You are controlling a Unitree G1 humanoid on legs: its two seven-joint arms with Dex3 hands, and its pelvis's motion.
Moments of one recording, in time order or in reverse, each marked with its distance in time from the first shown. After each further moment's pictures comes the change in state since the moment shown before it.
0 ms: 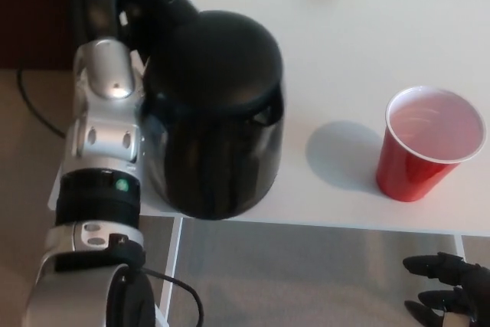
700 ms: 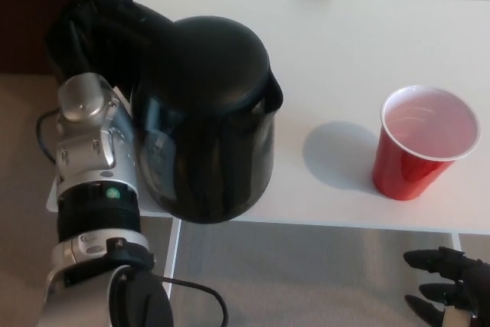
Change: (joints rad) left_arm -0.006 -0.071 0.234 0.003 -0.328 0.109 -0.030; right_arm 0.014 0.005 -0.019 -0.049 0.002 0.004 0.000
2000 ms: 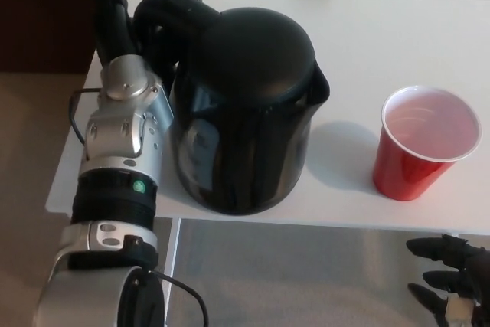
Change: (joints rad) left_arm -0.015 0.057 -0.335 0.011 -0.174 0.100 0.164; right_arm -0.023 -0.013 0.000 -0.022 -0.009 0.014 0.000
